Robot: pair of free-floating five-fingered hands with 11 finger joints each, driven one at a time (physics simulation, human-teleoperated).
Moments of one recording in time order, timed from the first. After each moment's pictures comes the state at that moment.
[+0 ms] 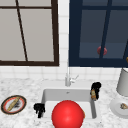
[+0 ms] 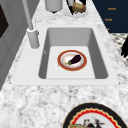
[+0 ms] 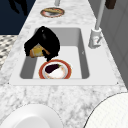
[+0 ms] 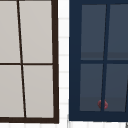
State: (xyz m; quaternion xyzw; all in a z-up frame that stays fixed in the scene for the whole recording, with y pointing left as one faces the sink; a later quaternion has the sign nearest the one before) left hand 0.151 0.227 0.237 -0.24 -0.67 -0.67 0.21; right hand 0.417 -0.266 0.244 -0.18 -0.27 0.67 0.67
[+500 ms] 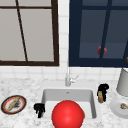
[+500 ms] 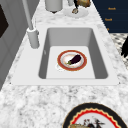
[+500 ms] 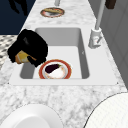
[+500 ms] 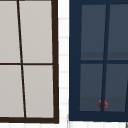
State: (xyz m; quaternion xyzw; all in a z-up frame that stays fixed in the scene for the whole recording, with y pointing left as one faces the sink) left hand 0.151 0.227 0.237 -0.24 -0.67 -0.67 0.21; right hand 0.375 -0.321 0.264 -0.19 -0.29 0.66 0.67
